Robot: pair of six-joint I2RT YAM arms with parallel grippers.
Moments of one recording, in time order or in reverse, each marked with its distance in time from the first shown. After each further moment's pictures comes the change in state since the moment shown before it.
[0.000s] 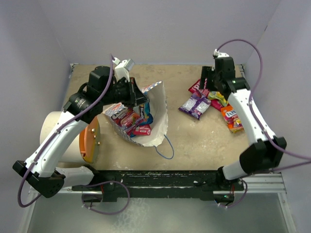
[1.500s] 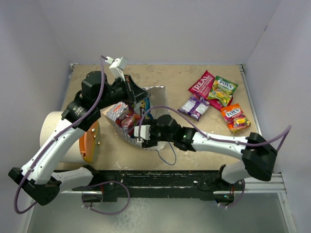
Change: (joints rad) left arm 0.000 -0.090 -0.119 0.262 -0.019 -0.045; right arm 0.825 0.034 -0.598 0.793 -0.227 -0.966
